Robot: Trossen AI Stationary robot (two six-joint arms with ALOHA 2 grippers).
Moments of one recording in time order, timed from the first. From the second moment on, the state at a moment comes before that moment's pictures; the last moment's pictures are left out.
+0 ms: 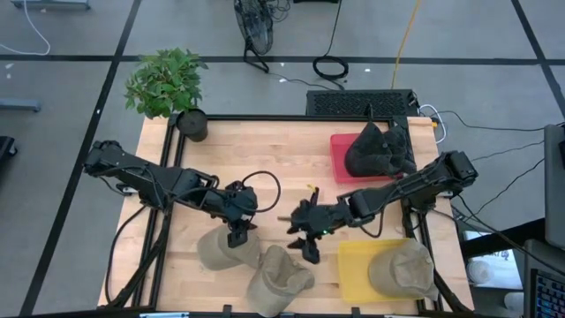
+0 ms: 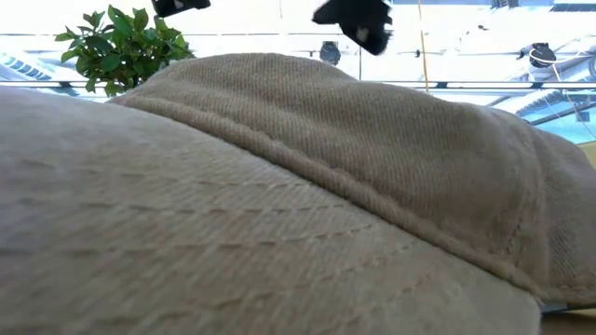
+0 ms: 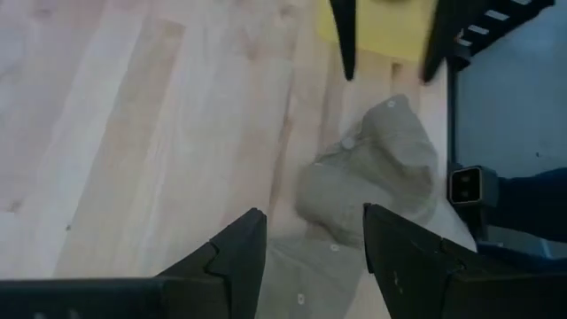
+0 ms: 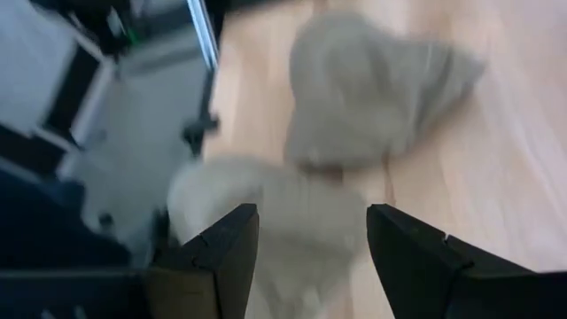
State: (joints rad) left arm -0.33 1.44 1.35 -0.81 -0.08 -0.53; right arm 0.34 1.63 1.24 -0.24 0.00 0.48
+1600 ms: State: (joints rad) left arm -0.55 1.48 1.17 -0.44 0.01 -0.82; right arm 0.41 1.83 1.24 -0.43 -0.19 0.48
